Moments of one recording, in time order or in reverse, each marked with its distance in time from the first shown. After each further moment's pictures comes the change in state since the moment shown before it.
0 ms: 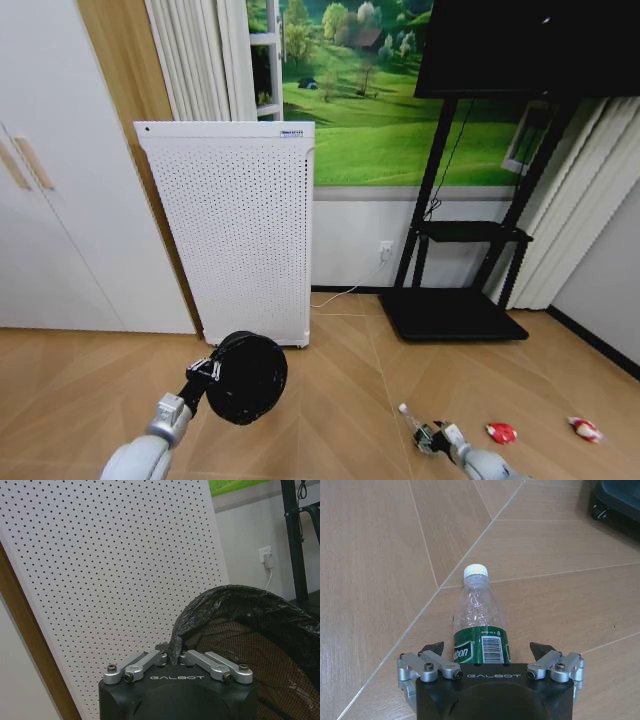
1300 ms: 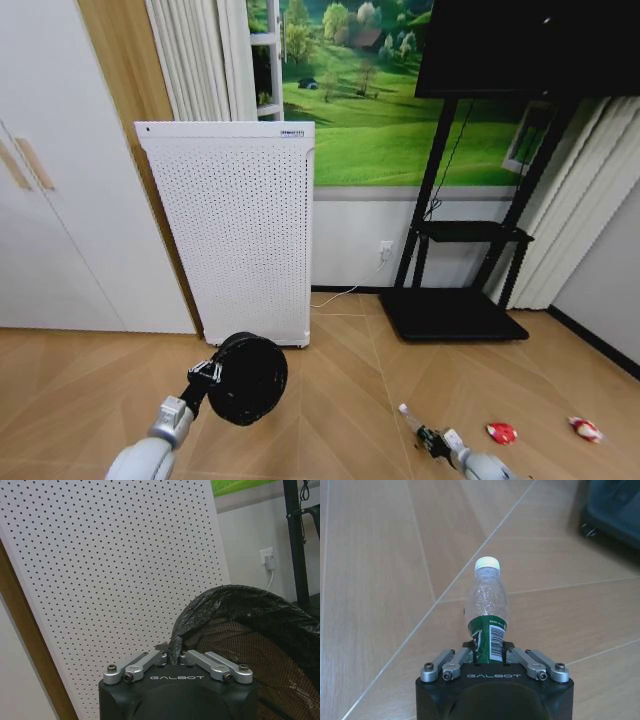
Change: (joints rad) left arm -0.026 -0.011 0.023 0.039 -0.002 -0.024 -0.007; right arm -0.087 -0.049 0.097 0.130 -0.016 -0.009 -0.004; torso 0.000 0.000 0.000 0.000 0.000
